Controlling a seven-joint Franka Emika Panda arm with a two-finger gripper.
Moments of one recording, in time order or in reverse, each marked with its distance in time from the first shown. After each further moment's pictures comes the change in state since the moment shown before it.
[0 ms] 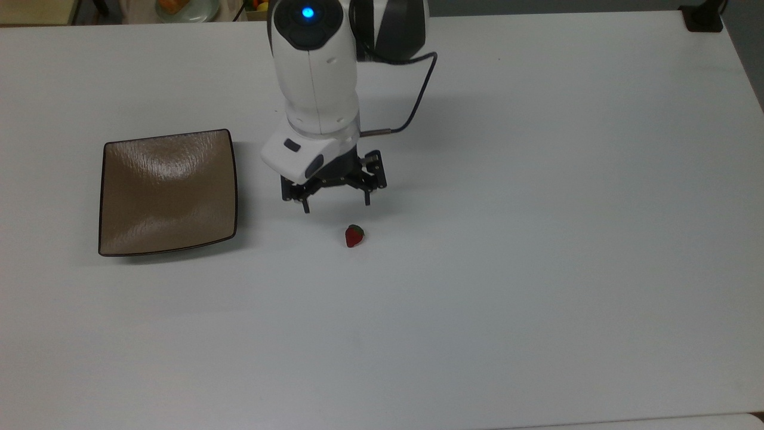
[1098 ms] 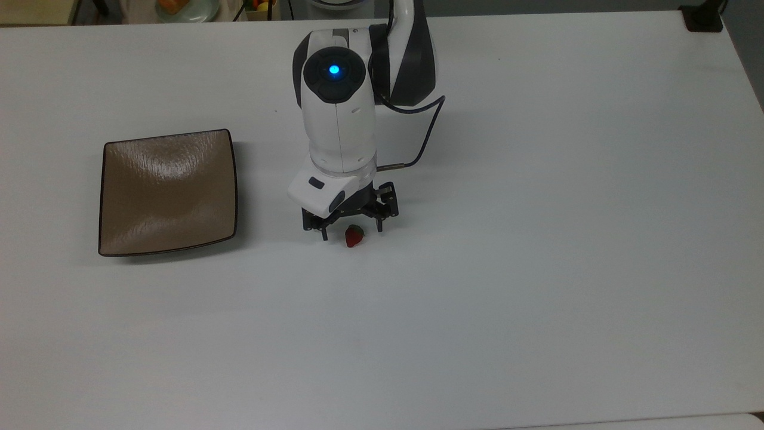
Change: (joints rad) arm 0.012 0.110 0.019 -0.006 -0.007 0.128 0.000
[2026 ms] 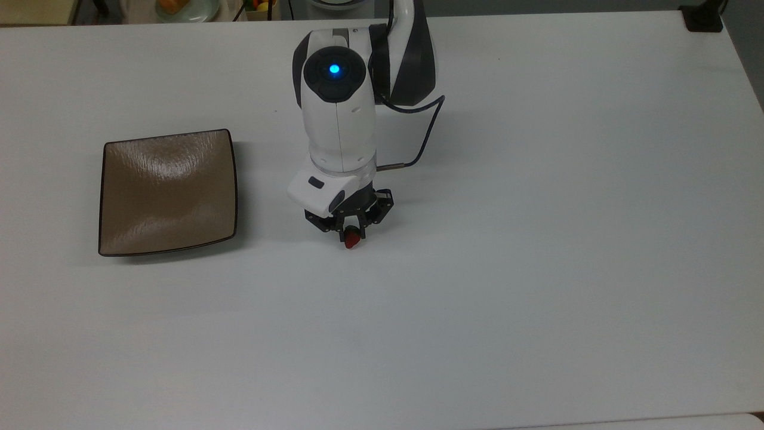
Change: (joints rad) arm -0.001 -0.006 0.000 0.007 -0.004 0.000 0.002
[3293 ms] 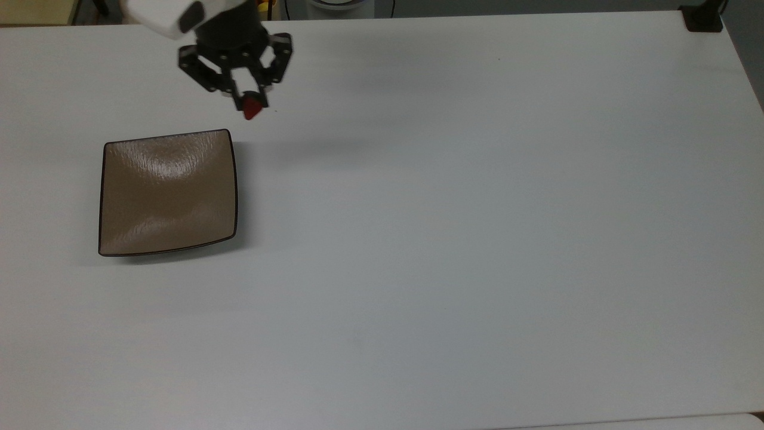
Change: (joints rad) arm -0.207 -0.391 -0.002 0.012 0.013 -0.471 -0.199
